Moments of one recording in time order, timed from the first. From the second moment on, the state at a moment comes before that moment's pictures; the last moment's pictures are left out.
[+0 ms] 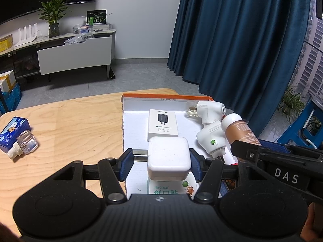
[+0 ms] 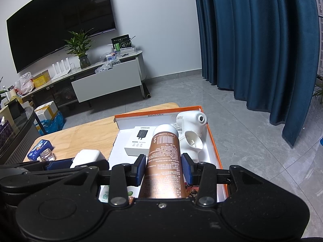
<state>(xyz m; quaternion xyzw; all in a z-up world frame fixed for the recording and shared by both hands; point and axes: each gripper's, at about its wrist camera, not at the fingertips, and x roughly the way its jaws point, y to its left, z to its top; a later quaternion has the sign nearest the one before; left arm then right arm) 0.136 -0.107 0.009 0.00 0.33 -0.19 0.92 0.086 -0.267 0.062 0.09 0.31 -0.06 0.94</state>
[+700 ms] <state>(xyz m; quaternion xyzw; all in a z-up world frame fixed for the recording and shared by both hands) 0.148 -0.117 0.004 0.00 0.34 -0.21 0.92 0.094 -0.280 0.052 0.09 0.32 -0.08 0.94</state>
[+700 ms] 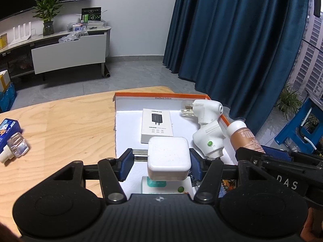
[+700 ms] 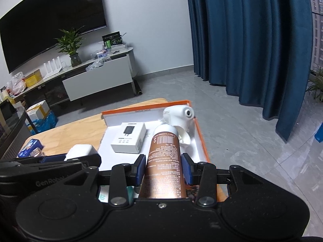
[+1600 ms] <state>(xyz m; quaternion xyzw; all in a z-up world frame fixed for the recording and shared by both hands) 0.168 -0.137 -0.004 0.00 0.35 -0.22 0.91 0.105 -0.292 0.033 0.09 0.34 -0.11 0.93</state>
